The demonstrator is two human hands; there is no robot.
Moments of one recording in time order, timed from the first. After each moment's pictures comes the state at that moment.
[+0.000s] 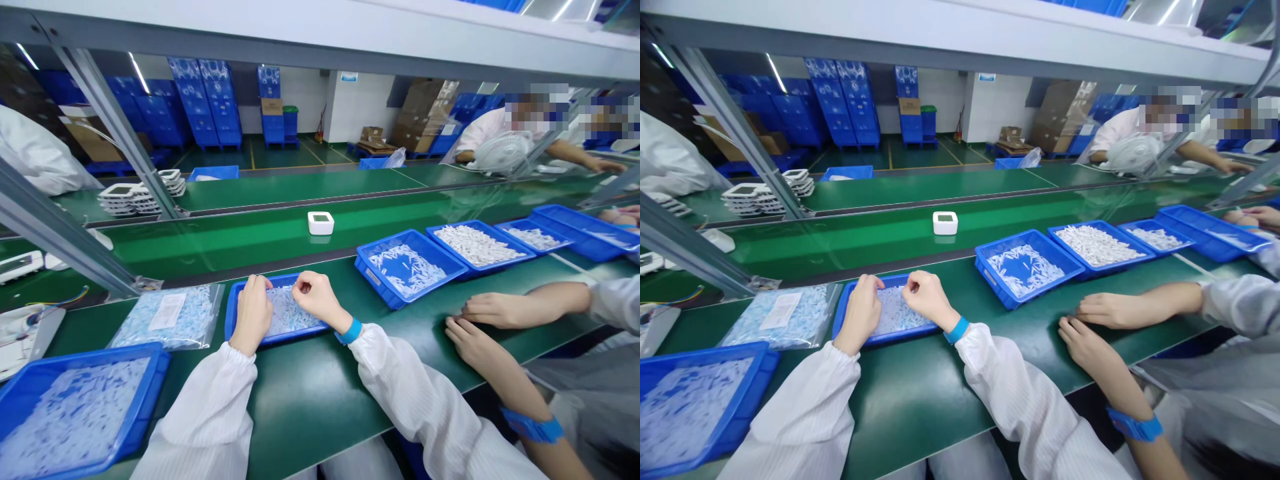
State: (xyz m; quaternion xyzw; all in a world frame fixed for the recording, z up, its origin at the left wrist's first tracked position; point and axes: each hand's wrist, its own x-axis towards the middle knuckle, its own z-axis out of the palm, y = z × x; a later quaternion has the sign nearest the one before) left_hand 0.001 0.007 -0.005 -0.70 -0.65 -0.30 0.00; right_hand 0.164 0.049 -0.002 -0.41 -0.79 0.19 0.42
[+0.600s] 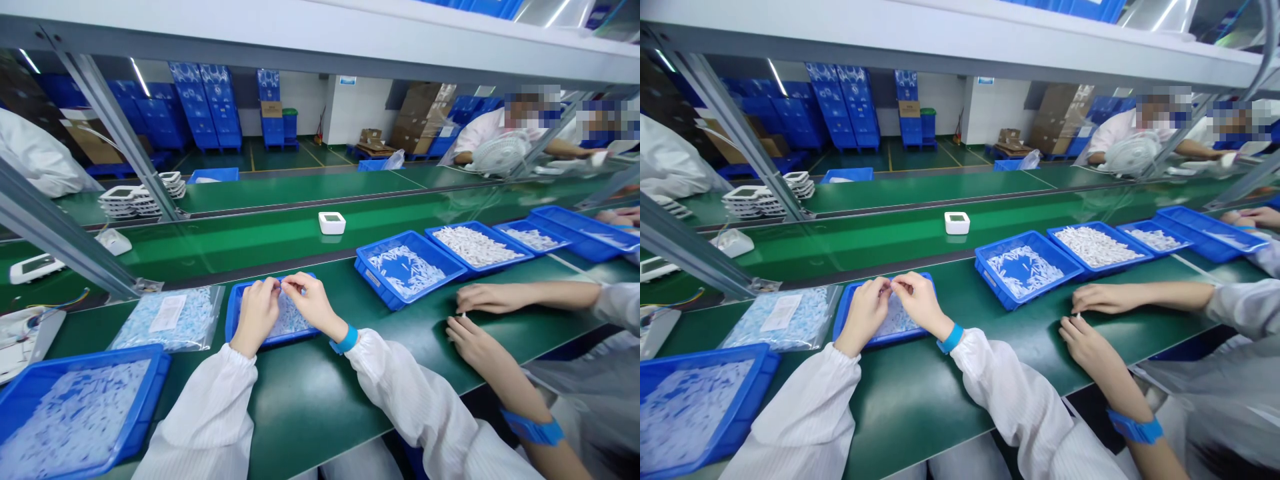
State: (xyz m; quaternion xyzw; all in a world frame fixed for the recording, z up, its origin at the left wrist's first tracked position) left_hand 0.005 0.010 -0.001 -0.74 -0.60 -0.31 0.00; right_hand 0.148 0.038 0.007 -0.35 -0.70 0.36 0.51
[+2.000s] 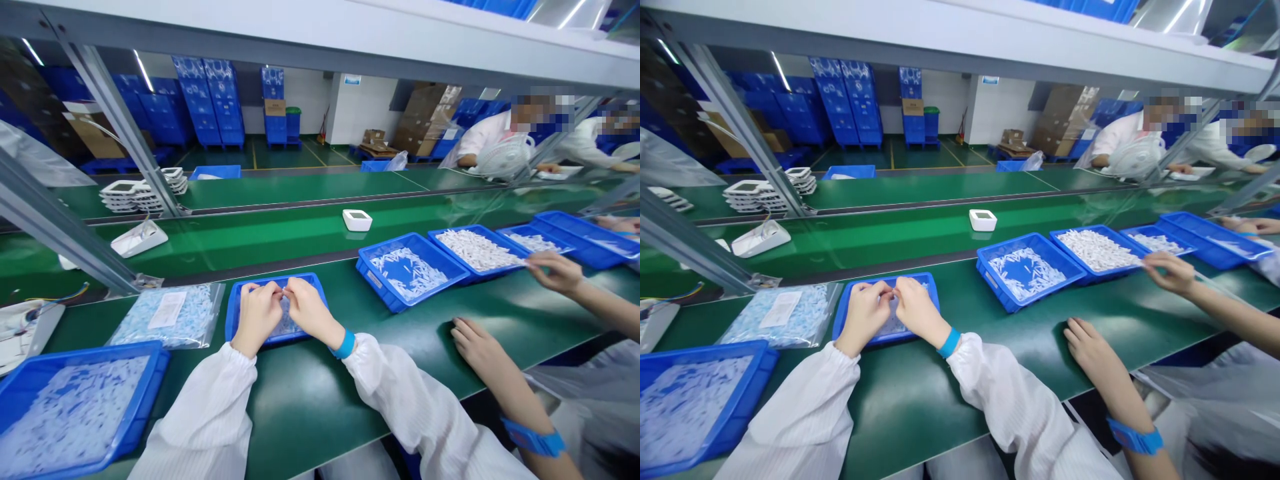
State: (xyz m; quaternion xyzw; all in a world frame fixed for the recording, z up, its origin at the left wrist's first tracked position) left_hand 0.010 0.005 -0.001 -0.73 -0.61 -0.32 0.02; right_hand 0.146 0.031 0.000 -0.35 -0.83 0.18 0.40
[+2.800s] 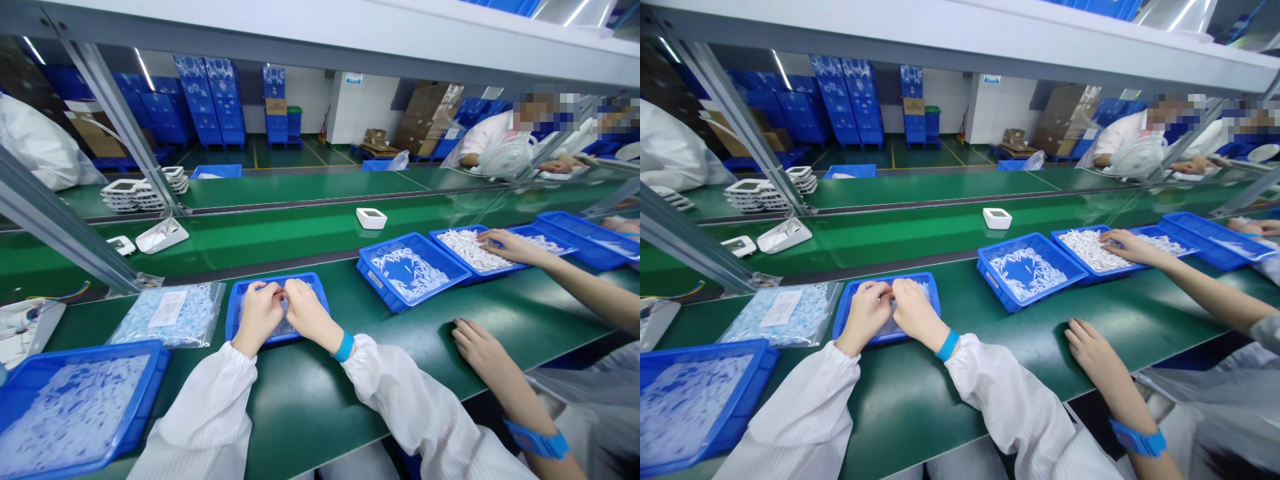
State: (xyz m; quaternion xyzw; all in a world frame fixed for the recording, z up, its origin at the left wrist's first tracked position) left_hand 0.011 0.006 -0.002 -0.72 -0.60 -0.36 -0.02; right_hand 0.141 0.026 -0.002 -0.34 -0.86 0.11 0.35
